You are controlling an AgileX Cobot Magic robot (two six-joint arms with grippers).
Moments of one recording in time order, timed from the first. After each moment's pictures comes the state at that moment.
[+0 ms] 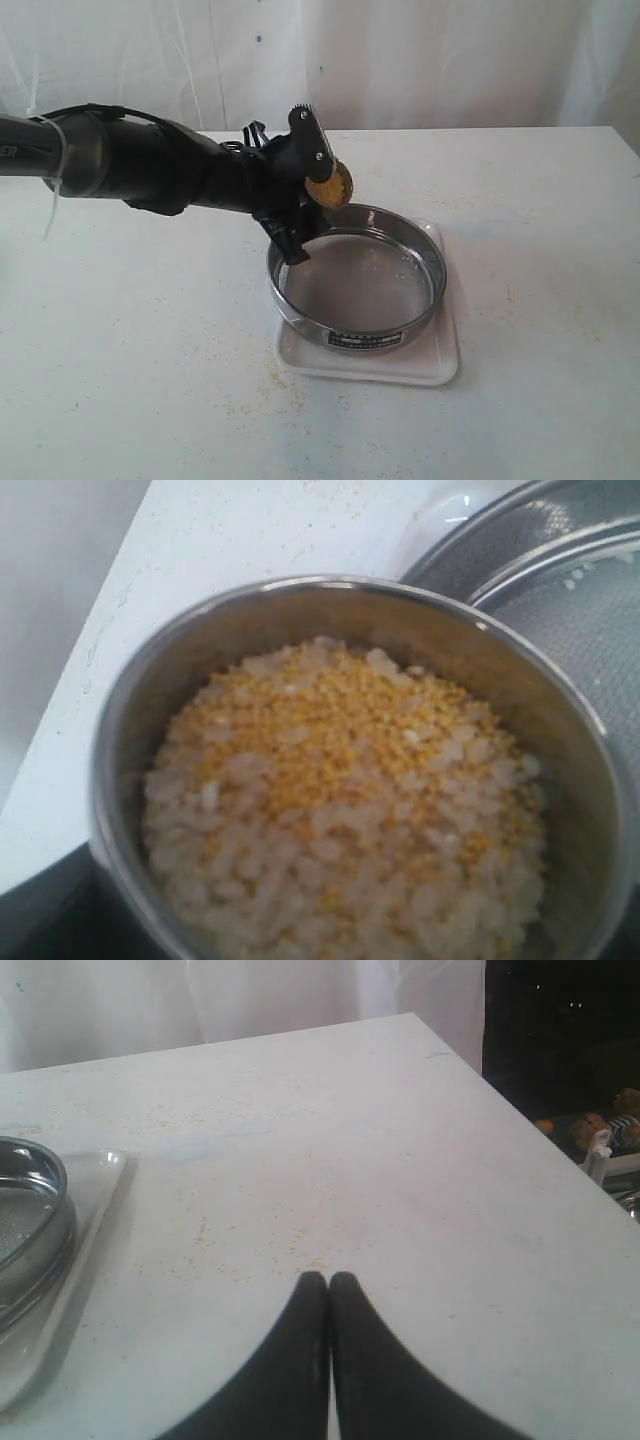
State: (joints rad) left arm -0.45 1.99 -1.35 -1.32 0.14 2.11; right arm -0.11 0.00 0.00 -0.04 0.36 0.11
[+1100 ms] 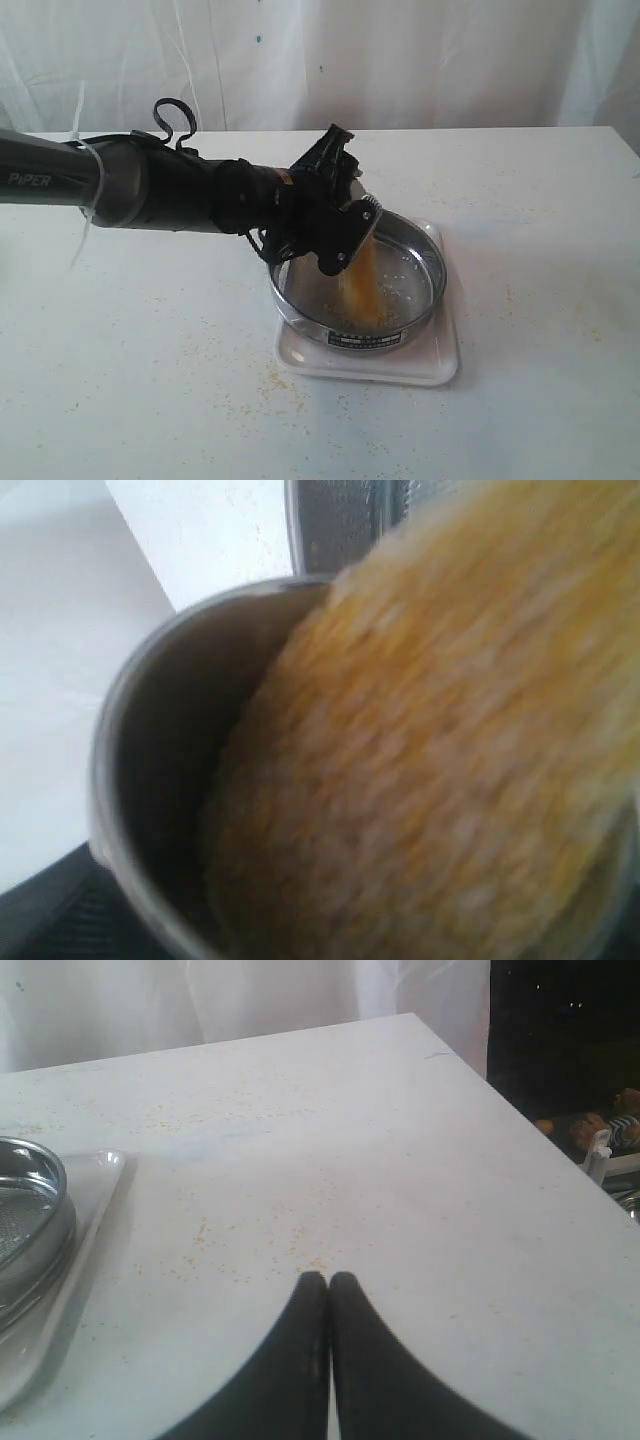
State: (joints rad) left arm -0.57 1.99 -1.32 -0.37 -0.09 2.11; right arm -0.11 0.00 0.00 -0.04 0.36 0.11
